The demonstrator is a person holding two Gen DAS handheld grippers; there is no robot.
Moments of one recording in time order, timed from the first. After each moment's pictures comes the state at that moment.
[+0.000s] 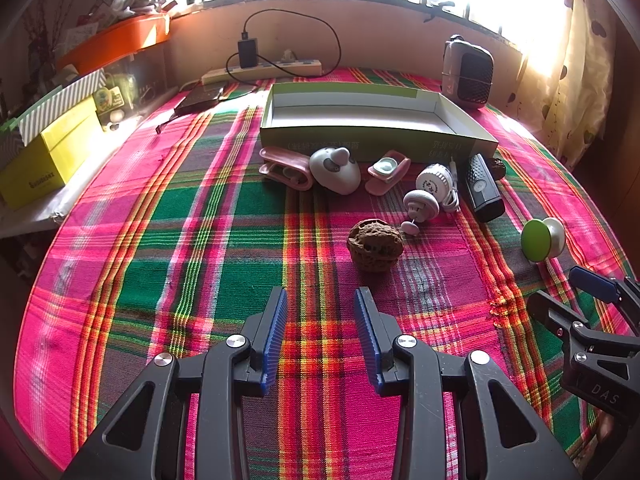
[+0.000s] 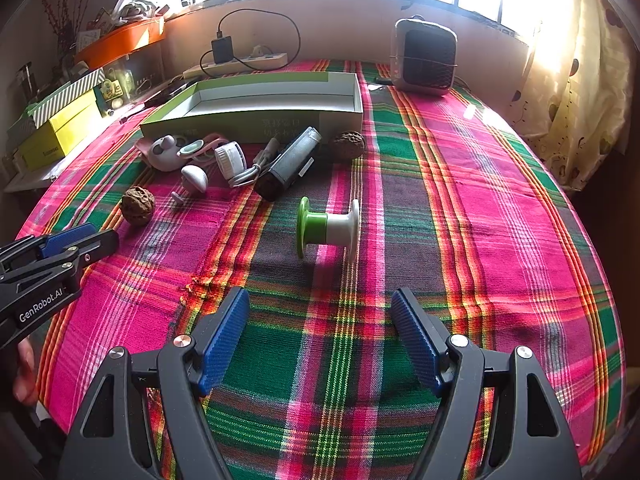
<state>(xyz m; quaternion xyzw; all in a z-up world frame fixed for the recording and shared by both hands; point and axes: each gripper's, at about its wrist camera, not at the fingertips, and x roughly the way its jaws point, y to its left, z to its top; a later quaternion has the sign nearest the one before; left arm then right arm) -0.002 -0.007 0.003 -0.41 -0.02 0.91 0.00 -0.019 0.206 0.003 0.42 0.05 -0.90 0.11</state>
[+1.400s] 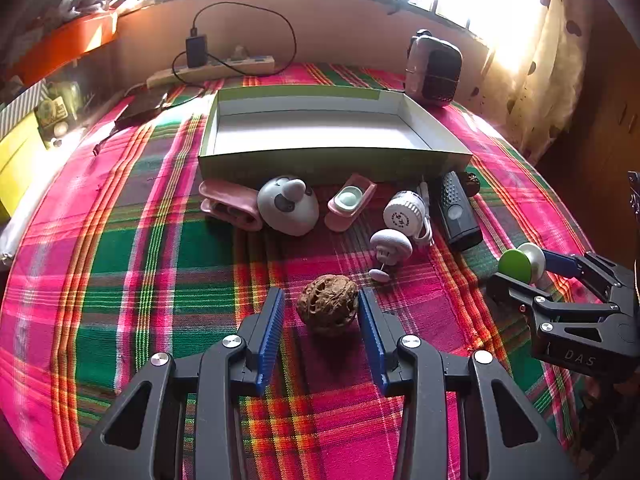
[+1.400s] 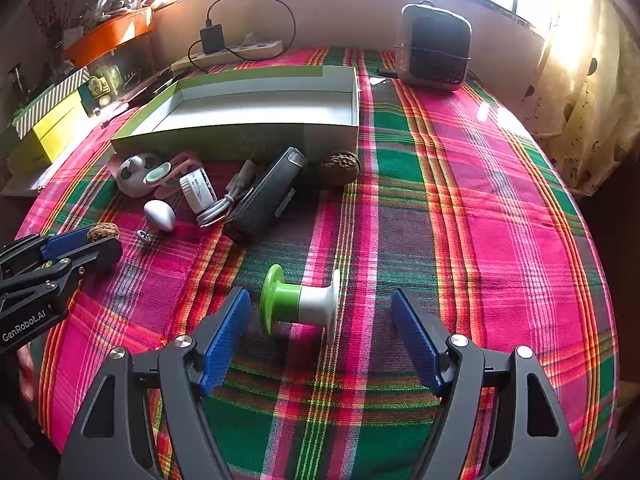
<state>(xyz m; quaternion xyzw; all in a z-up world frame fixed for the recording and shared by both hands) -0.045 -0.003 0.005 -0.43 -0.03 0.90 0.09 -0.069 0.209 0.004 0.45 0.06 -0.89 0.11</state>
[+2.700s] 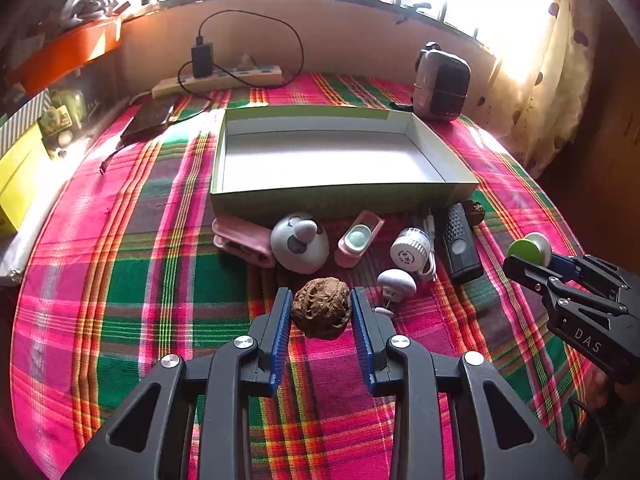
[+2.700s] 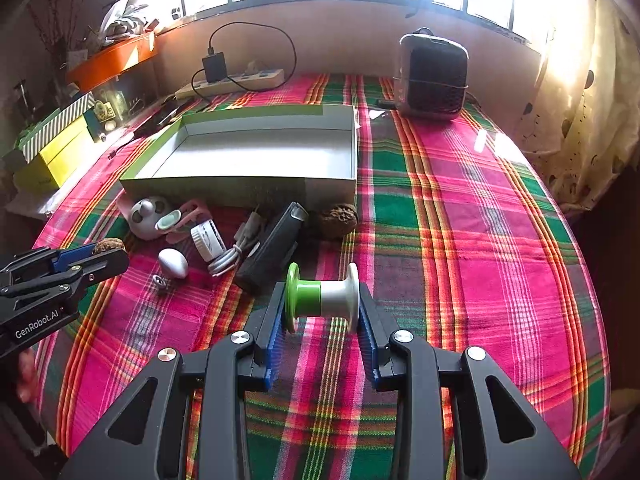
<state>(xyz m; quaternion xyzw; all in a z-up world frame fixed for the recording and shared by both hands) -0.061 -0.008 0.026 -0.43 -0.03 0.90 0.08 -0.080 0.206 0.032 0.42 0.05 -0.90 0.12</state>
